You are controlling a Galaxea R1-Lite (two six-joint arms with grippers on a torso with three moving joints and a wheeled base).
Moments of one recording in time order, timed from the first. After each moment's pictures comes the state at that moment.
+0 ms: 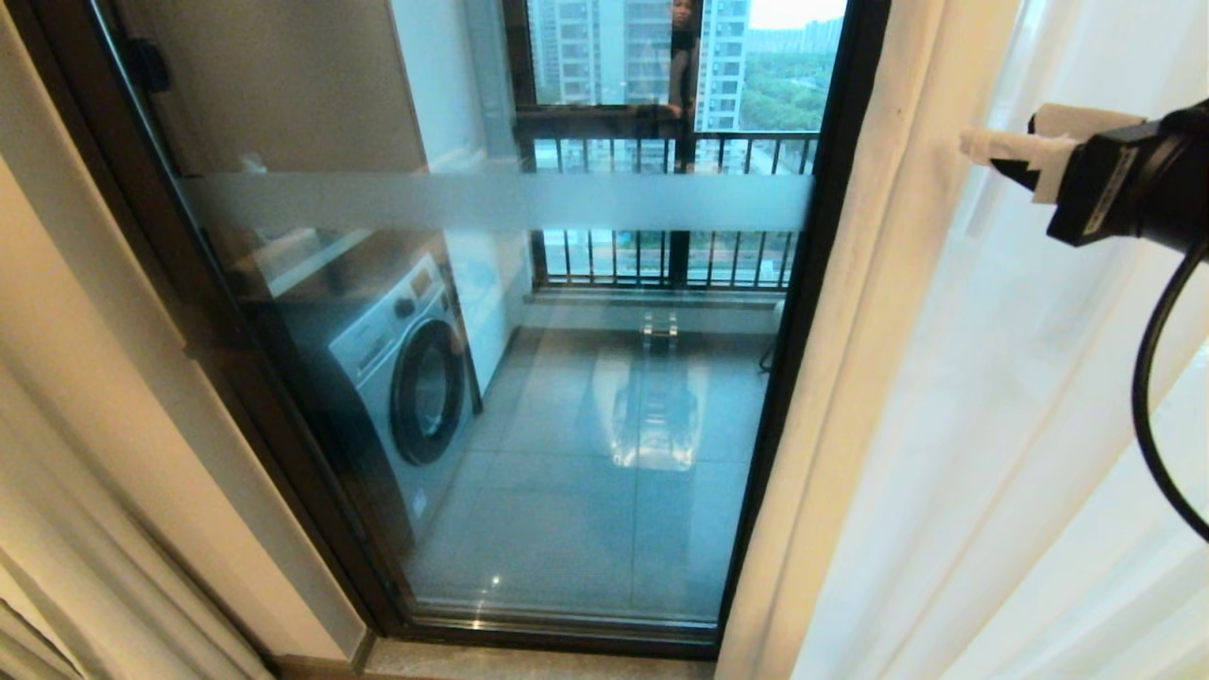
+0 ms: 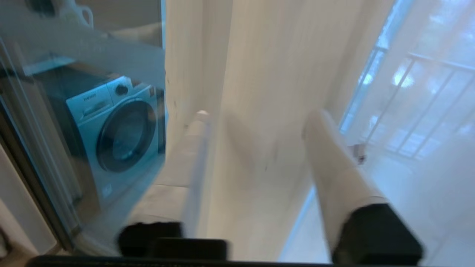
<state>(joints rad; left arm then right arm) 0.00 0.00 0.00 -0.01 0.00 0.00 0.37 1.31 -1.03 -0.44 -0.05 -0.16</state>
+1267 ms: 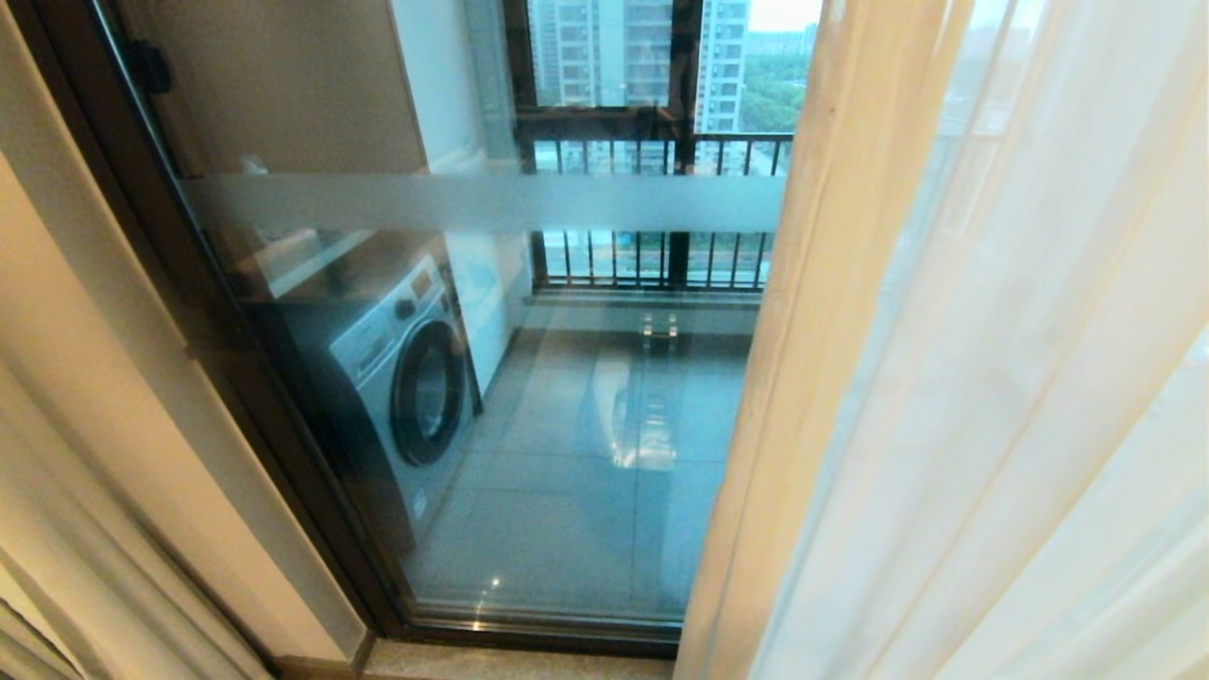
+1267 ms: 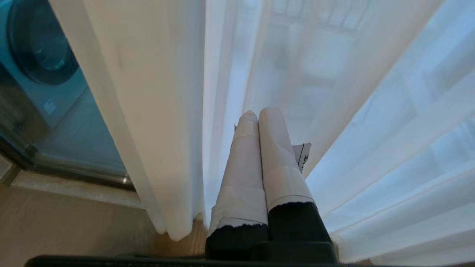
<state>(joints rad) 0.00 0.00 0.00 -0.01 0.00 0.00 -0.02 0.72 -0.37 -0.20 0.05 -0.15</state>
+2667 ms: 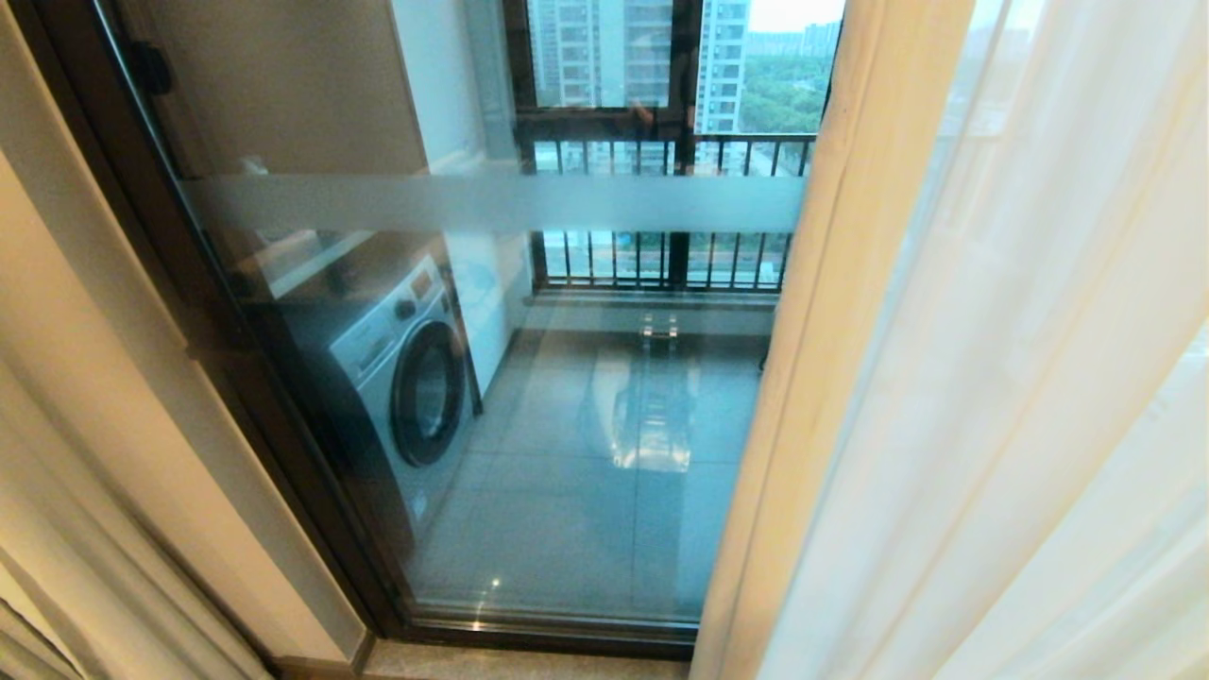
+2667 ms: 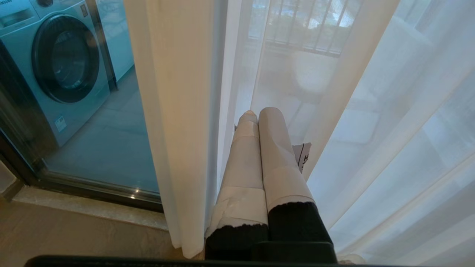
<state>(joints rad) 0.00 0.00 0.00 -0.01 0.00 0.00 0.01 0.00 0.00 0.00 0.06 -0.12</state>
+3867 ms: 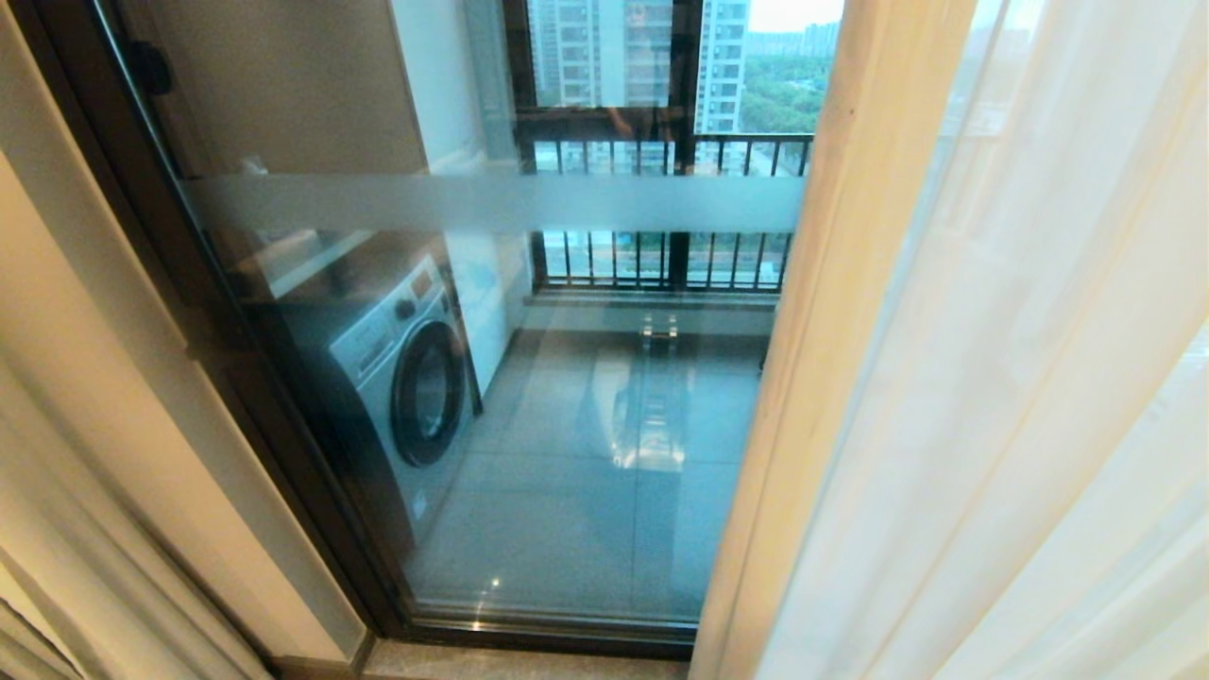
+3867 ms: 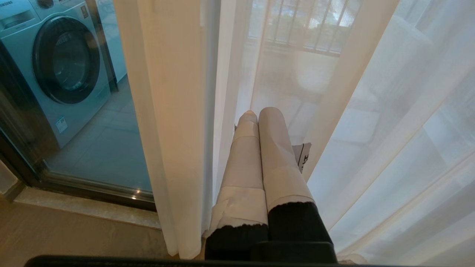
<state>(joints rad) 0.00 0.00 0.00 -0.01 0.00 0.00 0.01 0.00 0.00 0.00 0.06 -0.12</state>
